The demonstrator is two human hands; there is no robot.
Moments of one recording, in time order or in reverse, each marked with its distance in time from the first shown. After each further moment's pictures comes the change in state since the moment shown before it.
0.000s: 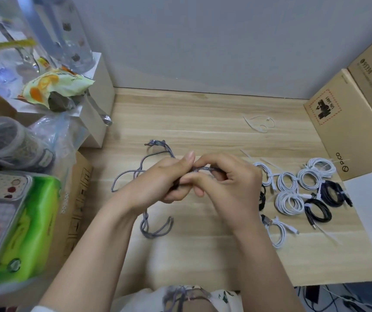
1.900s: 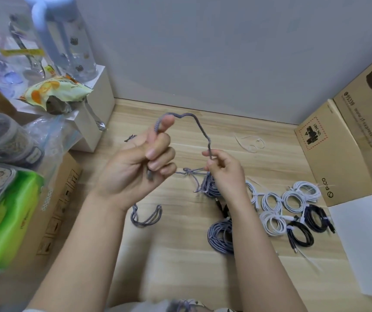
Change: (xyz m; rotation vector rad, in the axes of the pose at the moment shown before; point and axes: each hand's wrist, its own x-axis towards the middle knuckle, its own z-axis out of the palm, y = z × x) left_hand 0.014 0.013 0.004 -0.971 -0.259 0.405; right_hand 0.043 0.077 -0.024 0.012 -0.216 0.536
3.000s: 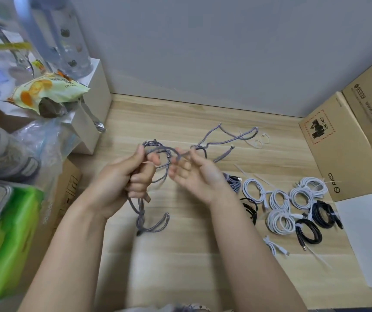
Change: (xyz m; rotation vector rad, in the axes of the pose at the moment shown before) left_hand -0.022 0.025 -0.046 0.575 0.610 -0.183; right_hand 0.023 -0.011 0.066 0.966 -0.322 0.603
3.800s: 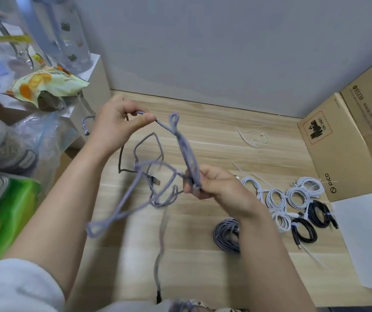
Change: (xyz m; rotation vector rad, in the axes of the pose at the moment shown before) left_hand 0.069 0.033 -0.029 0.953 0.413 0.575; right_hand -0.068 -0.019 -0.018 -0.763 -0.477 -0.267
